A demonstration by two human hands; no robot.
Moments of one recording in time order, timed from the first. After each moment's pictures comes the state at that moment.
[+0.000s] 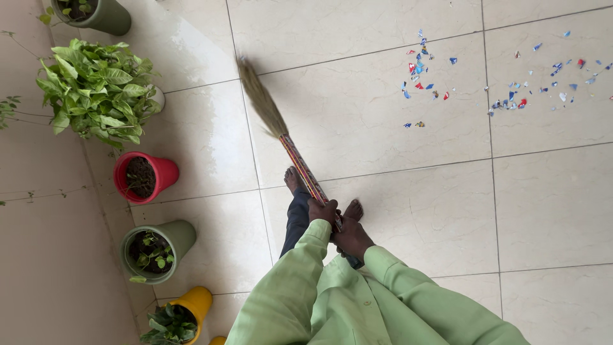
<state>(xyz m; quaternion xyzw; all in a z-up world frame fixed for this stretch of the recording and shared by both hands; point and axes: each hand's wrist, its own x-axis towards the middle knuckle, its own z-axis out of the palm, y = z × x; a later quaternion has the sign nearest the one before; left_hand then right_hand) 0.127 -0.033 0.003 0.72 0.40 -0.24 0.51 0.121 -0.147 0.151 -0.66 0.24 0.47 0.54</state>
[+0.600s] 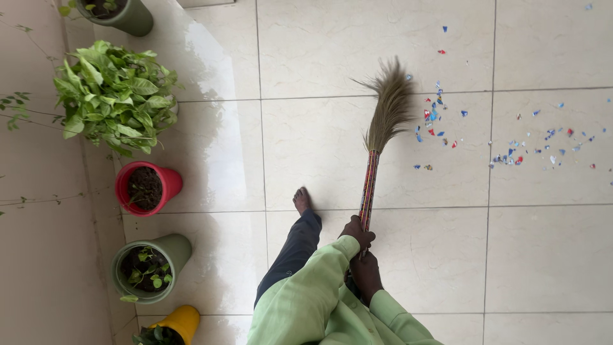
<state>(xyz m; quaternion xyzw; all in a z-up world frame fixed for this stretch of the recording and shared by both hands) 0.229 -0.016 0.044 0.70 0.17 -0.48 0.49 0.156 -0.072 0.141 -0.56 0.45 0.32 0.62</state>
